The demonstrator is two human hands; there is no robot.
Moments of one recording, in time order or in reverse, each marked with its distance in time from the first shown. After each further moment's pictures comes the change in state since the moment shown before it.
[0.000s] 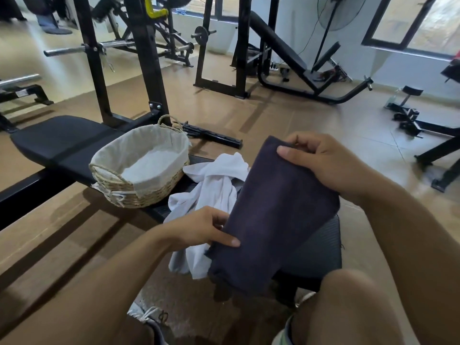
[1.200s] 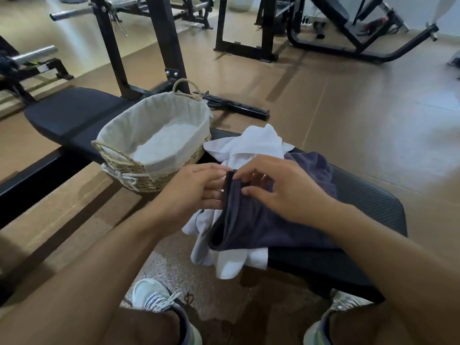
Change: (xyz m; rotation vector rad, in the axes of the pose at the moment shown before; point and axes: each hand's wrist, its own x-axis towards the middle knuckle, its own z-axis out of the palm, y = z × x) left_hand 0.002 -0.015 -0.047 -0.430 0.495 0.028; right_hand 0.061 0.105 0.121 -0.356 -0.140 -0.329
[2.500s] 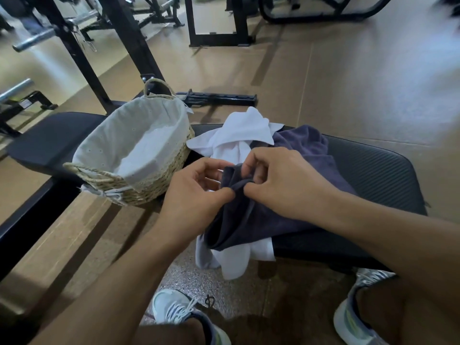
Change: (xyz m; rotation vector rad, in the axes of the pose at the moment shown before) left_hand -0.001 -0.015 0.029 0.387 0.140 0.259; right_hand -0.020 -0.015 0.007 0.133 0.110 0.442
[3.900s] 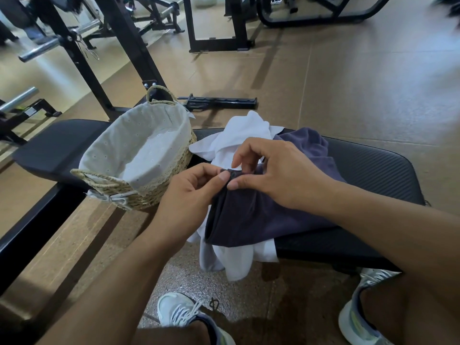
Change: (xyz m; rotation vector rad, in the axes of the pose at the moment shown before) left_hand 0.002 -0.005 -0.011 -0.133 -0.073 -0.020; right_hand 0.012 0.002 -0.005 0.141 0.004 -0.231
